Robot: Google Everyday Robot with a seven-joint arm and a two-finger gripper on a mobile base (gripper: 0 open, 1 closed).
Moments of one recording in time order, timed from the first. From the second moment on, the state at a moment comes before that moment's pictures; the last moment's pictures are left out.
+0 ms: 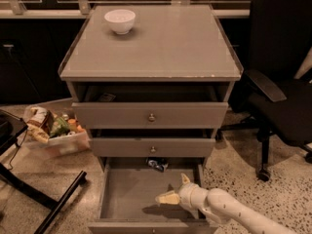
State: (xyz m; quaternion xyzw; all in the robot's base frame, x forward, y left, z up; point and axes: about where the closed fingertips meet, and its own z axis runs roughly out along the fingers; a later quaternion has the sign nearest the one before) arm 0.556 -0.095 0.292 -0.26 0.83 0.26 0.42
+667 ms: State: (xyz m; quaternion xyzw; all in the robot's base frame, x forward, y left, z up) arm 0.622 -0.051 0.230 -0.27 0.80 0.23 0.49
